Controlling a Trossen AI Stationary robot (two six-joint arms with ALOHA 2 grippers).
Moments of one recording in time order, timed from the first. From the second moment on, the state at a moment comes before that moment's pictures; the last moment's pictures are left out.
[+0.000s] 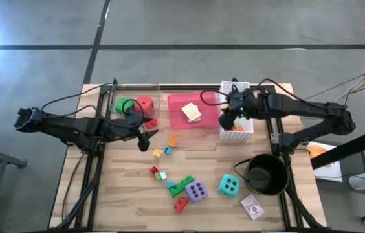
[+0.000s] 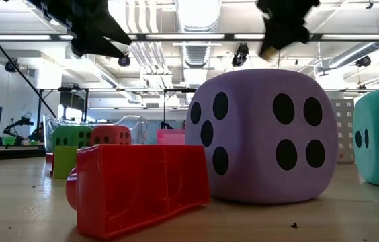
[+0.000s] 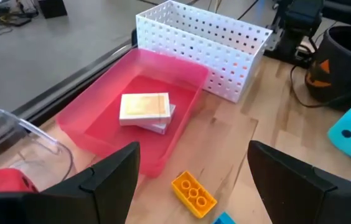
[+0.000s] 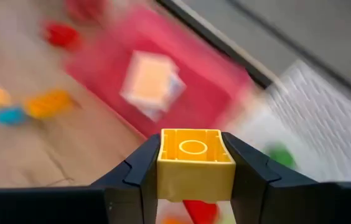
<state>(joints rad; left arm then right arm) -0.12 0.96 0.71 -0.29 -0.51 -0.36 -0.15 1.23 1.21 -0.89 0.41 0.48</state>
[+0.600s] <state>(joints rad) -0.12 0.96 0.71 -0.36 -0.51 -0.37 -0.39 1.37 1.16 -1.04 0.17 0.42</state>
